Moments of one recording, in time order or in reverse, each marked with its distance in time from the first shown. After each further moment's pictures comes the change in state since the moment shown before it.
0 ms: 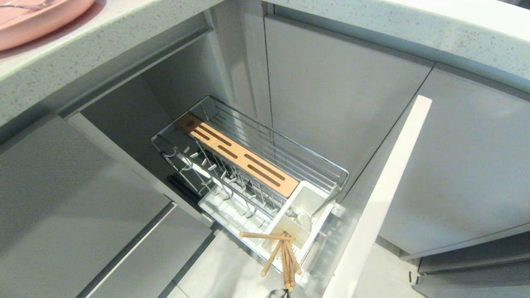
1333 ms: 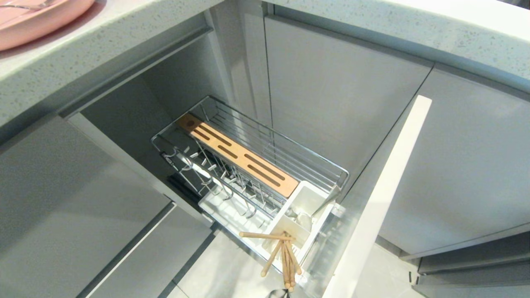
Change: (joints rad) left arm -0.102 0.006 0.005 0.012 0.004 0.000; right arm 0.000 0.000 0.000 0.000 0.000 0.000
